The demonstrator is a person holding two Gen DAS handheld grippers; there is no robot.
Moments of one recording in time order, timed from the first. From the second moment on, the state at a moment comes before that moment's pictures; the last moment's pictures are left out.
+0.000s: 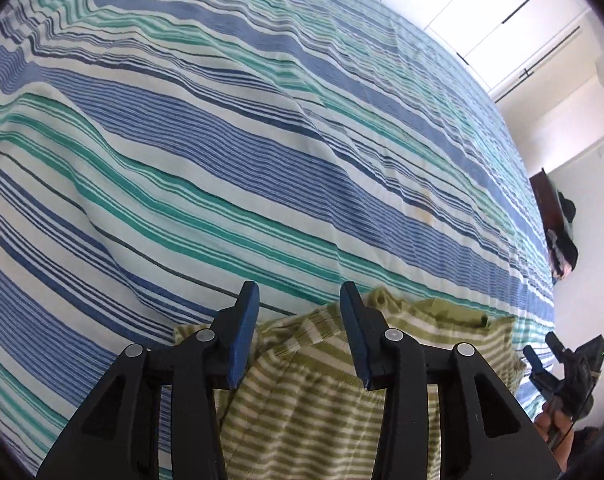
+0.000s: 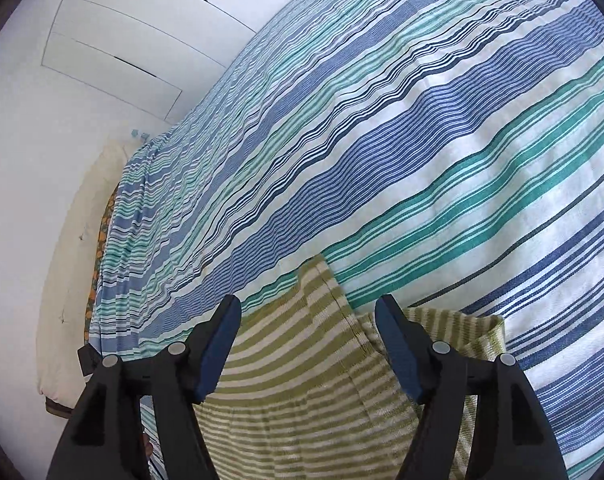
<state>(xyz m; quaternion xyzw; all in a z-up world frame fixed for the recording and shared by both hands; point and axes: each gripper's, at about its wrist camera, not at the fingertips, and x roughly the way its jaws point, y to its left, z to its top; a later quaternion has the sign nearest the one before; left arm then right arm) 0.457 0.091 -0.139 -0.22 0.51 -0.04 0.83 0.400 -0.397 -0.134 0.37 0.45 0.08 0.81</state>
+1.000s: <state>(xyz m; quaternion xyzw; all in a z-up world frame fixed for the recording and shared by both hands) 0.245 0.073 -0.177 -0.08 0.55 -0.11 0.83 0.199 -0.325 -0.168 0.01 0.52 0.16 0.84</state>
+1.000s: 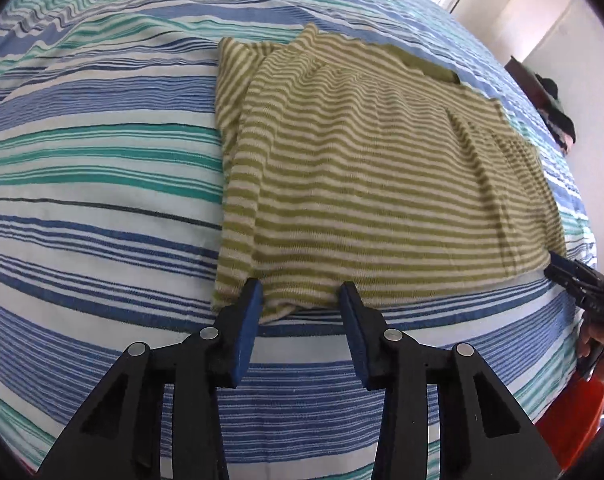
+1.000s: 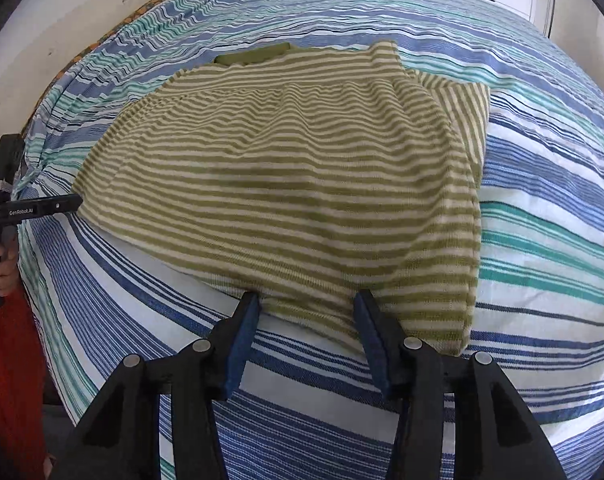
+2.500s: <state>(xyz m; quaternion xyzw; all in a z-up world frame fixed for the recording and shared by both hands) 0.245 0.167 -0.157 -0.24 0.50 -0.06 0.83 0.101 -0.366 -0.150 0.11 0.45 0.08 0.88</state>
